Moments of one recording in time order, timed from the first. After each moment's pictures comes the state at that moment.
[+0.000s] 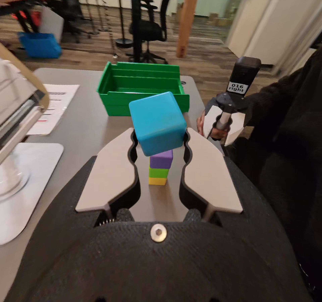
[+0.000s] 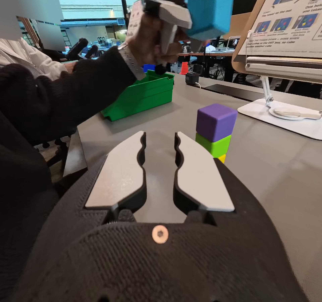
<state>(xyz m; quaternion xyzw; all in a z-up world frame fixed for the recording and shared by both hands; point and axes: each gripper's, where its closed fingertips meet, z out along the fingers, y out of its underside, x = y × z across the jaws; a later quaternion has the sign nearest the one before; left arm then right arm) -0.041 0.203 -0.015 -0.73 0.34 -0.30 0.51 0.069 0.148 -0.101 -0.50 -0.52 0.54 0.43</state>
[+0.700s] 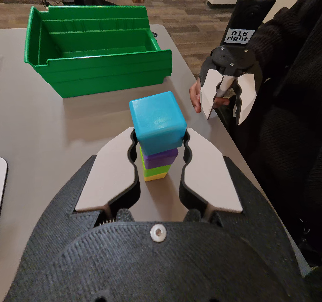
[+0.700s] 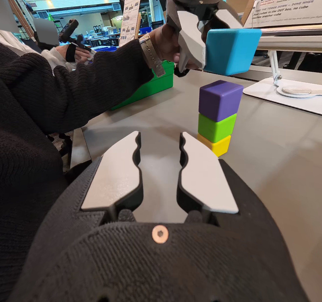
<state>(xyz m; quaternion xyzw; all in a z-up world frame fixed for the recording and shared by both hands) 0.003 0.222 -0.089 -0.73 0.46 -0.32 0.39 0.076 0.146 -0.123 -0.53 -0.53 0.53 0.40</state>
